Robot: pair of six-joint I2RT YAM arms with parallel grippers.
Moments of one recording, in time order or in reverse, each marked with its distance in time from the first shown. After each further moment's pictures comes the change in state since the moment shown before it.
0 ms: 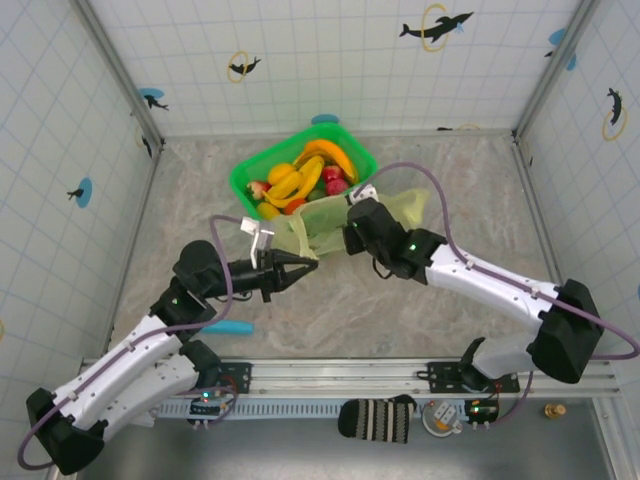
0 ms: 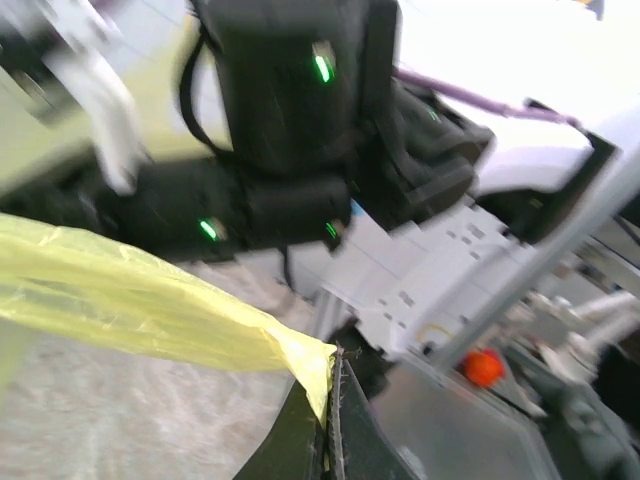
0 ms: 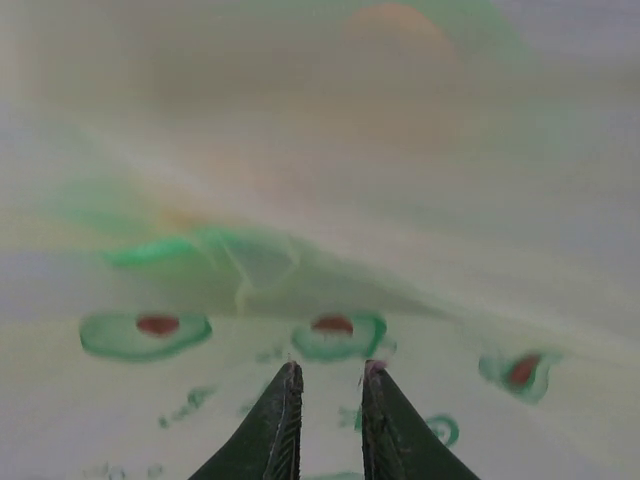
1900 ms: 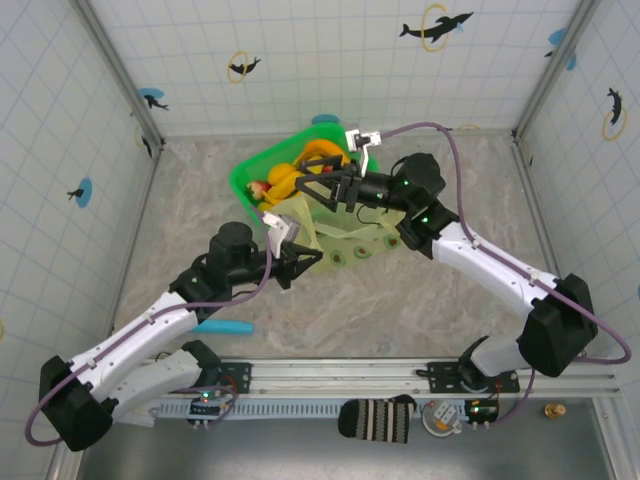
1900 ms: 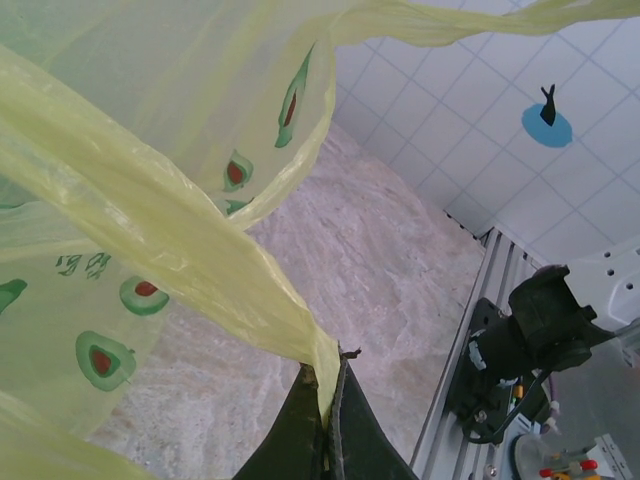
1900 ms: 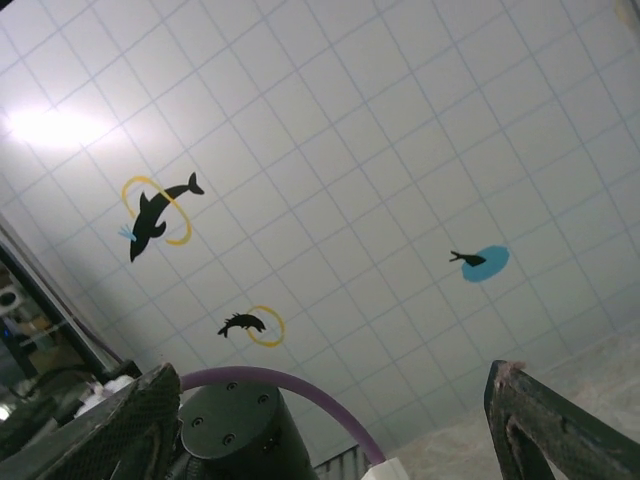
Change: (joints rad) left arm 0.000 0.206 0.069 -0.237 -0.190 0.249; right arm -0.204 0.055 0.110 0.993 -1.110 0.365
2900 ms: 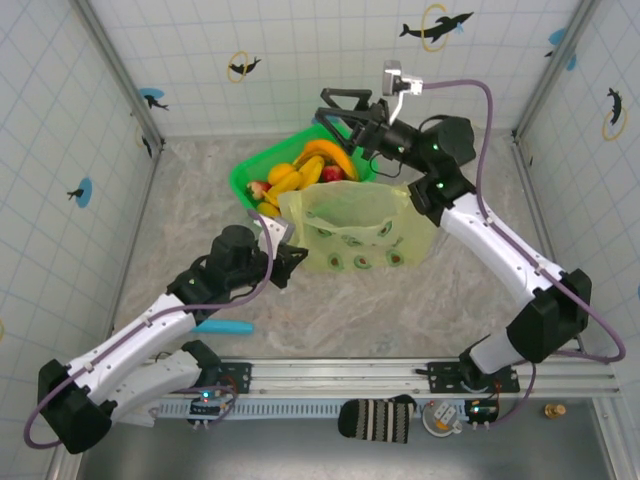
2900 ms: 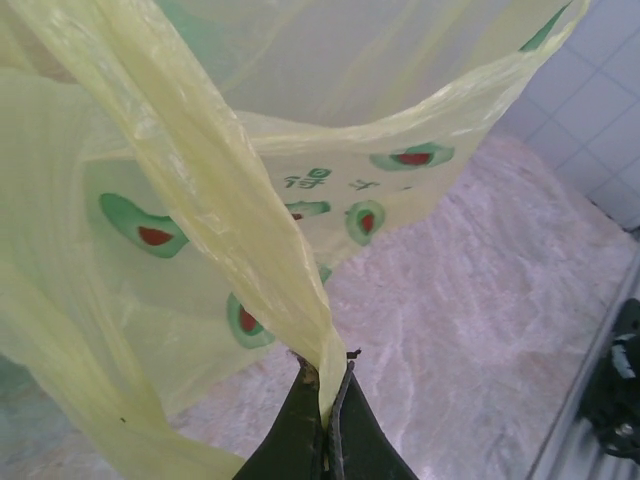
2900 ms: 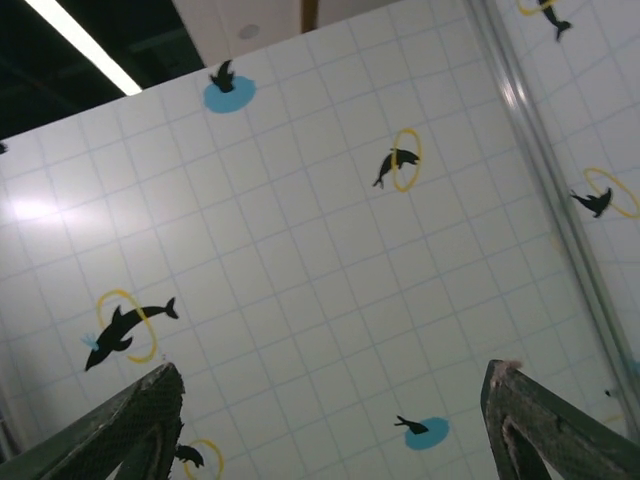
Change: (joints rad) left arm 0.000 -0.026 0.000 -0.158 -0.259 0.079; right arm -0.134 0.089 0.318 -0.021 0.087 0.009
